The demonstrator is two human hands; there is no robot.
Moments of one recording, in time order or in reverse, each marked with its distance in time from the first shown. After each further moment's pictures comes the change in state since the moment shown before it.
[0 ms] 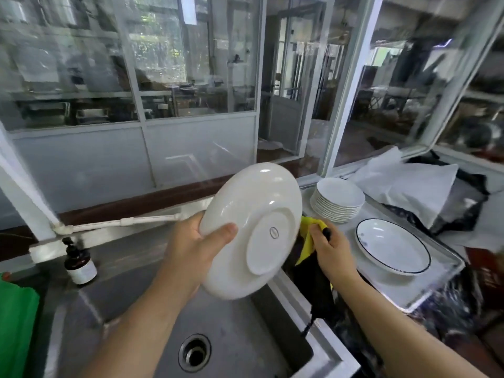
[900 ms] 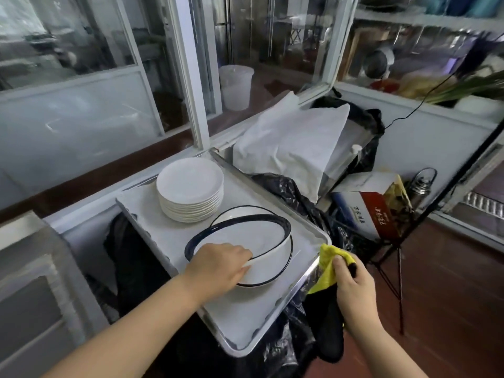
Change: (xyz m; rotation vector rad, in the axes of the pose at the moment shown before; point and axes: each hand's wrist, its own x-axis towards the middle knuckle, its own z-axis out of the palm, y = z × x) left_hand 0.140 -0.200 0.492 1.181 -0.783 0.844; right_hand 0.114 0.251 -0.392 0.012 0.450 0.404
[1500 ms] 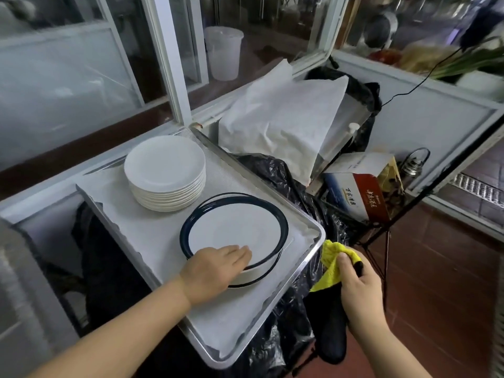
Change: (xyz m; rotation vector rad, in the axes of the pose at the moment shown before) left_hand 0.018 -0.014 0.084 -0.034 0.127 0.230; right_hand 0.037 0.029 -0.004 -0.023 0.045 0.085
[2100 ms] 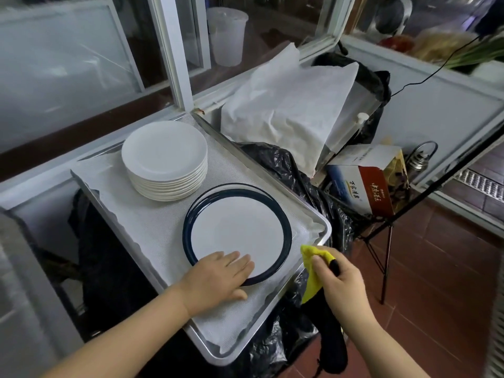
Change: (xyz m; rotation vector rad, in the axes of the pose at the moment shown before) left_hand -0.027 0.006 0.036 0.063 -0.235 0.080; right_hand 0.000 0.012 0.022 -0.138 -0.263 -0.069
